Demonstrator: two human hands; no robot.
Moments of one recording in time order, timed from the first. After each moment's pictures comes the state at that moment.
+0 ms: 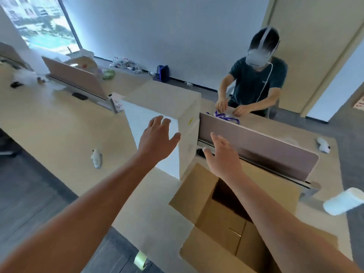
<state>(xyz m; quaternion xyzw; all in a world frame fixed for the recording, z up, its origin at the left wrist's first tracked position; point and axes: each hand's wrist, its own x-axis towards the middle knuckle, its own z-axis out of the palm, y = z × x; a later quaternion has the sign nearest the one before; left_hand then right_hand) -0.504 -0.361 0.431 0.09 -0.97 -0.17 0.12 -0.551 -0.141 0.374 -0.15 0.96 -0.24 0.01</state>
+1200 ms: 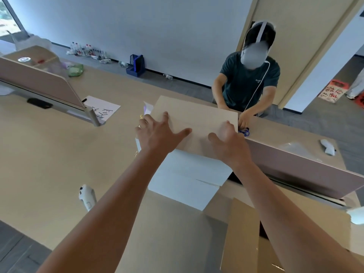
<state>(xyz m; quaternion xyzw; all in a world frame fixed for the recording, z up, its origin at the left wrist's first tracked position) -0.703 -0.556 0.408 0.17 -0.98 -0.10 0.02 -0.699 -0.346 0.413 0.08 0.95 -0.31 0.04</state>
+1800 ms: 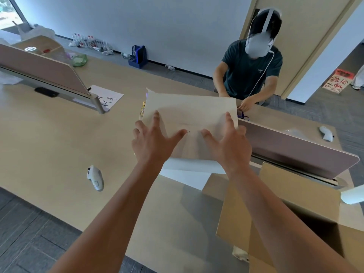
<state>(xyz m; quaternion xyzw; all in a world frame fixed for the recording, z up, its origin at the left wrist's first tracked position) -0.599 -0.543 0.395 0.22 -0.94 -0.23 0.08 -0.616 -0.345 0.403 0.07 0.97 -0.23 -0.07</state>
